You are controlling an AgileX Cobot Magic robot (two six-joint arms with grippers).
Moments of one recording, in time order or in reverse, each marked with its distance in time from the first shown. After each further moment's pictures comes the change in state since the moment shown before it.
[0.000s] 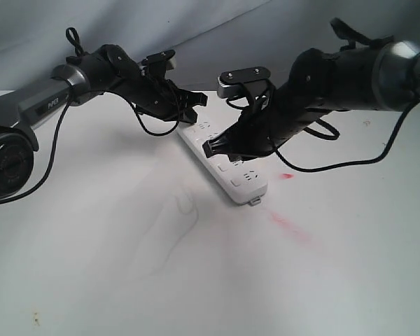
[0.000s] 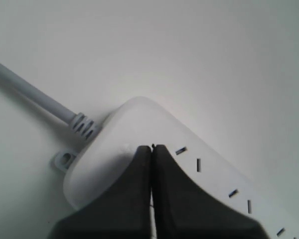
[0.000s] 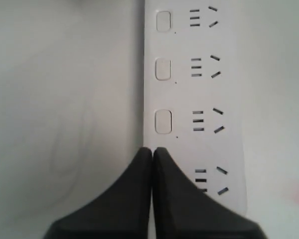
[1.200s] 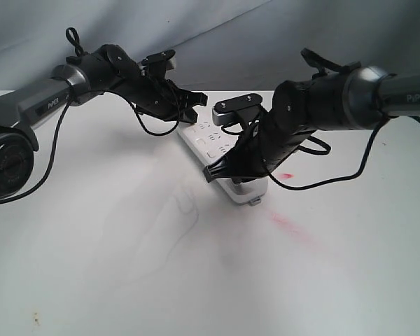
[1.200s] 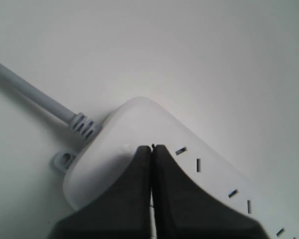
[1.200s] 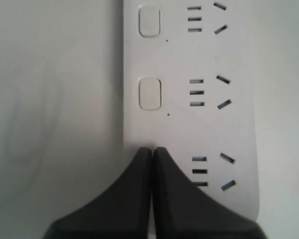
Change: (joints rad) left arm 0.000 0.000 0.000 -0.004 0.000 0.000; right arm 0.023 0.092 -0.002 -0.126 -0.010 0.103
